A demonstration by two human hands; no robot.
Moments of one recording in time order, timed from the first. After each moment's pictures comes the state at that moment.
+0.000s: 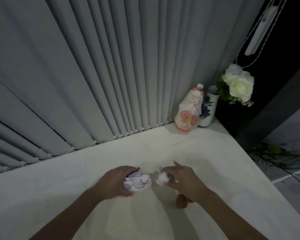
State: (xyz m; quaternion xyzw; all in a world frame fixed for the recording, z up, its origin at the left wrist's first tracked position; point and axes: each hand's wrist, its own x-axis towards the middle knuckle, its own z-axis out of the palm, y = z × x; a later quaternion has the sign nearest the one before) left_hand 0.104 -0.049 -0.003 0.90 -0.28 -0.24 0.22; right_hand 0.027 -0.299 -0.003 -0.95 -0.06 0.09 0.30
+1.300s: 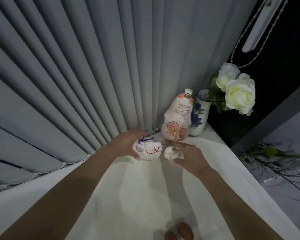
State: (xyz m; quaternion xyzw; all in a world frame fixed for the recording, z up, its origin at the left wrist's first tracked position) left_hand 0.265 -0.197 0.006 0.89 -0.38 -0.22 0.14; right_hand 0.130 -0.398 -0.009 -0.95 0.12 0.05 0.29
